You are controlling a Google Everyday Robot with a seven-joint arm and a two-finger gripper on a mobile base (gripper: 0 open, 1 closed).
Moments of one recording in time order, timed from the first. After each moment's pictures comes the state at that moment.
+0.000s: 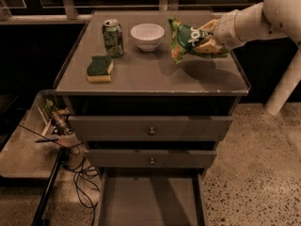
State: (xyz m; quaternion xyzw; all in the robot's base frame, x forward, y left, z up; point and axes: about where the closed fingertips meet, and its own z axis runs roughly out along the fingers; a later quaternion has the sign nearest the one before) arm 0.730 -0.188 0.910 -0.59 0.66 0.00 0.47
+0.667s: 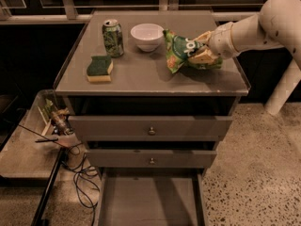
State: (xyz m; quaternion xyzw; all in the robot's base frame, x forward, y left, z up) arm 0.715 -0.168 0.878 -0.60 0.65 0.08 0.46
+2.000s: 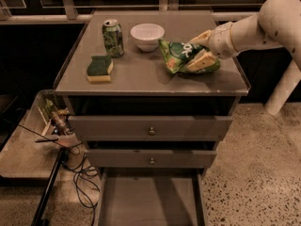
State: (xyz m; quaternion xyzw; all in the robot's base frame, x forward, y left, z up) arm 0.715 -0.168 0.878 -0.60 0.65 0.08 0.46
